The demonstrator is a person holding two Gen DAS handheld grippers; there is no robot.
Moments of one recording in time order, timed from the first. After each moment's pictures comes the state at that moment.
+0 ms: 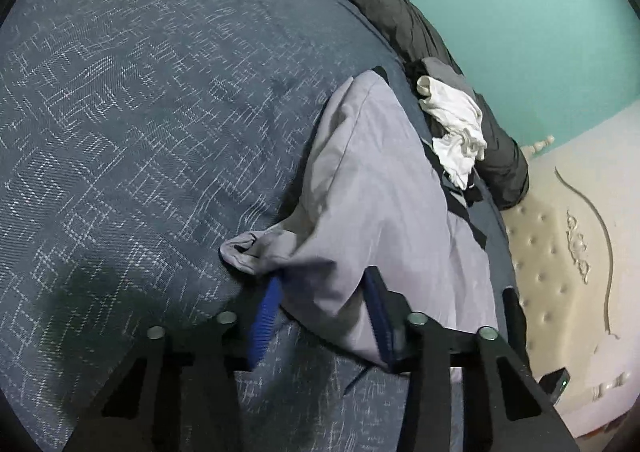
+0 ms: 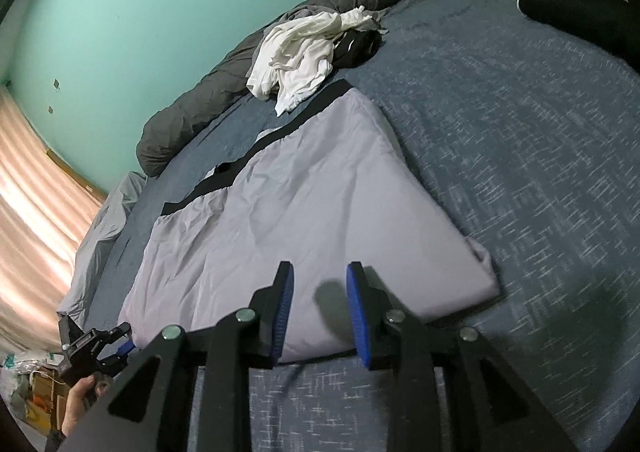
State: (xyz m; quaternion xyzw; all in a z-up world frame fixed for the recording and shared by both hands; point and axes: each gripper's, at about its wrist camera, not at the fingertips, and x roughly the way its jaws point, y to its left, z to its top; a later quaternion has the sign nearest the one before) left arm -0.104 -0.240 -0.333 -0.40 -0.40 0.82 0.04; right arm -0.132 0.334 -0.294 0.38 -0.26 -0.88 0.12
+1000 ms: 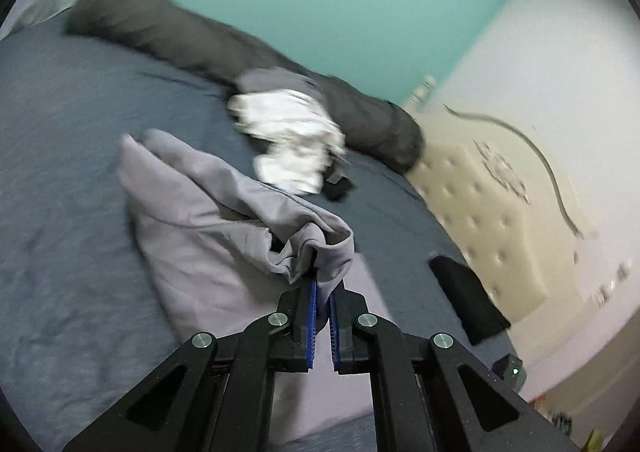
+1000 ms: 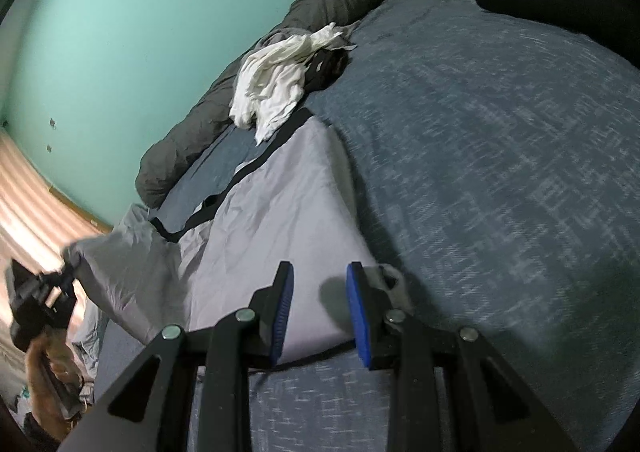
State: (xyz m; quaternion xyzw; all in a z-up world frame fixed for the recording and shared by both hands) left arm -0.182 -0.035 -0.172 -0.31 -0.23 0.89 0.23; right arm -0.115 0.394 -0.297 0.36 -0.32 -0.87 0.10
